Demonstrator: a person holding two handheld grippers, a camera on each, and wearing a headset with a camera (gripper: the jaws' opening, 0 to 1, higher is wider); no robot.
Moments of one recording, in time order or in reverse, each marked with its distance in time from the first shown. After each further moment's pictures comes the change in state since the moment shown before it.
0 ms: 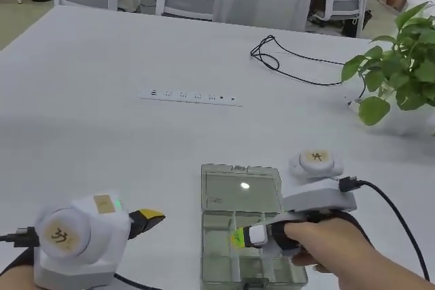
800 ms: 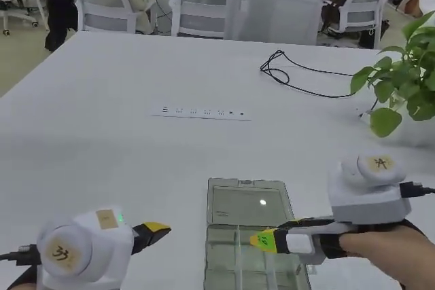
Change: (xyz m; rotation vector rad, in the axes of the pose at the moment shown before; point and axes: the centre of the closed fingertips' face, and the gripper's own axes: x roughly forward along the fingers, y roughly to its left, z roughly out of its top) left arm -0.002 -0.012 0.011 0.004 0.001 0.048; right arm -0.057 0.006 0.021 -0.266 -0.143 0.145
